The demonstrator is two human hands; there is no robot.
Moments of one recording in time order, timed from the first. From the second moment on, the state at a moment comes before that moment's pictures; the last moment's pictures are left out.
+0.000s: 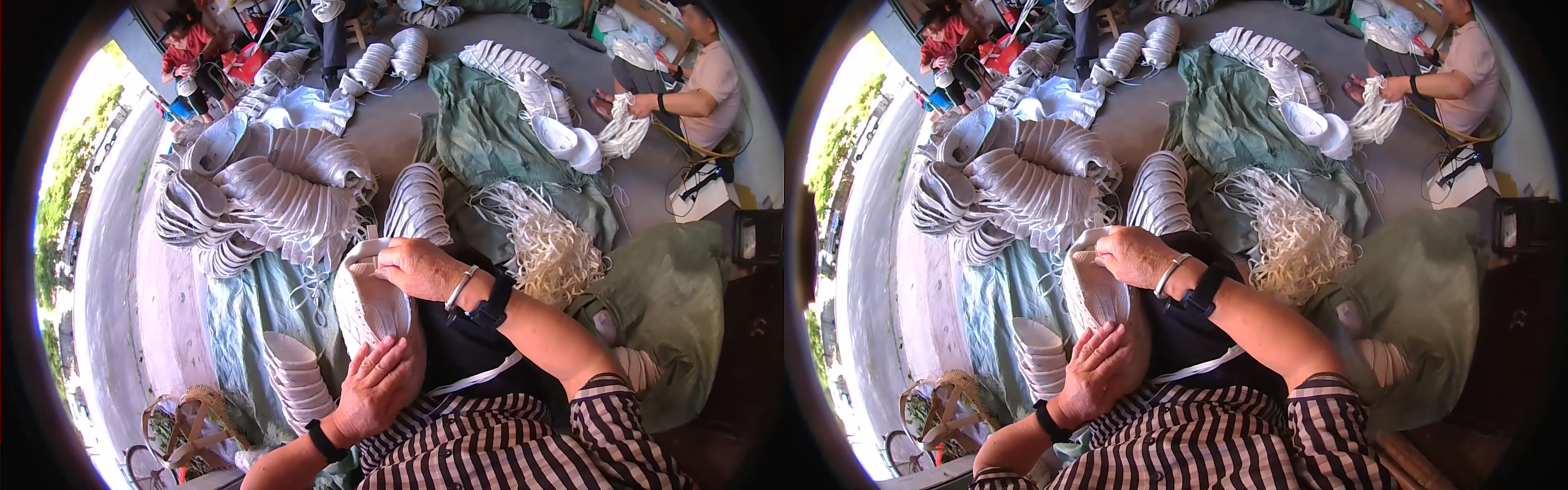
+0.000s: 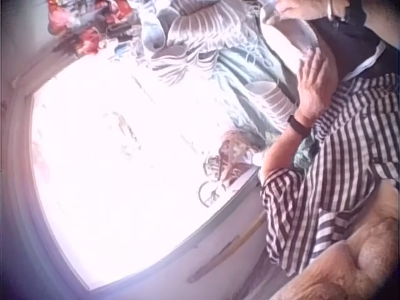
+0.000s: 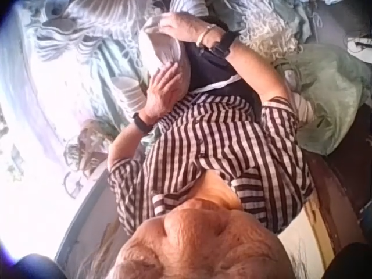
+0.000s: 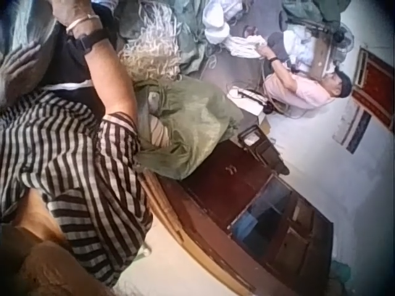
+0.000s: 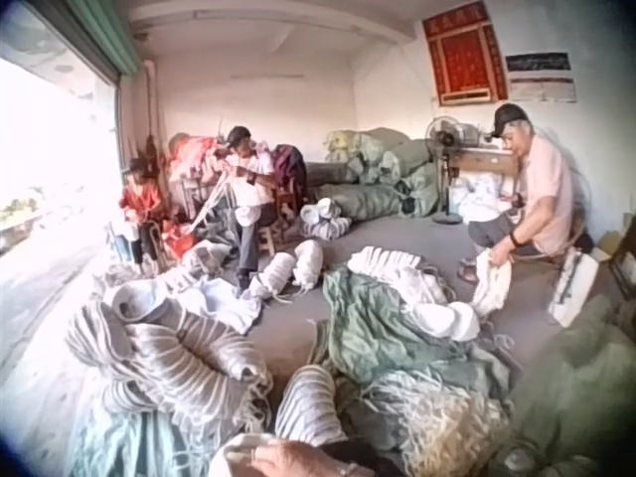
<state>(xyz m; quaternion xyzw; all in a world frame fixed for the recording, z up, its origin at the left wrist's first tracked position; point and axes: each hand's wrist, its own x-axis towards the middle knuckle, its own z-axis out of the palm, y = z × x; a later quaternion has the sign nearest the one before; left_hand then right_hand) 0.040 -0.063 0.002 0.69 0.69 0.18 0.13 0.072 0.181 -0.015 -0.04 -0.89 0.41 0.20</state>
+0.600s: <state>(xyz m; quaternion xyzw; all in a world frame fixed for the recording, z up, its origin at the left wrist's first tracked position) 0.029 -0.048 0.007 0.53 0.69 0.48 0.15 0.079 0.183 0.002 -0.09 -0.63 0.77 0.09</state>
